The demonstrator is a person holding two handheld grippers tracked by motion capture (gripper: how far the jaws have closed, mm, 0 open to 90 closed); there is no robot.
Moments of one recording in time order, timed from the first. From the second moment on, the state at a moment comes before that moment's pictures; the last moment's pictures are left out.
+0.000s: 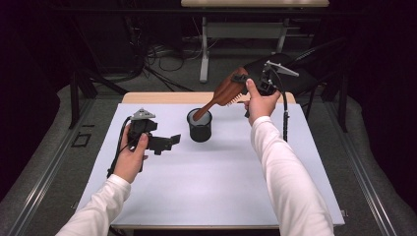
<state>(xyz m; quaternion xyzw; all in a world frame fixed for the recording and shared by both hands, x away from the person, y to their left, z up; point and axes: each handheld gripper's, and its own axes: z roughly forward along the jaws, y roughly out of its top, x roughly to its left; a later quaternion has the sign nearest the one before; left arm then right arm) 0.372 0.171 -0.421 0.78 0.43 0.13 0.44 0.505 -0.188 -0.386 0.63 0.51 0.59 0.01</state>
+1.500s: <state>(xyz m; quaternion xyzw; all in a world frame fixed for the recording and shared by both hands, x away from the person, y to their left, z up) 0.374 0.181 -0.425 0.78 0.44 0.13 0.44 0.513 -0.168 -0.411 0.63 0.51 0.58 0.06</state>
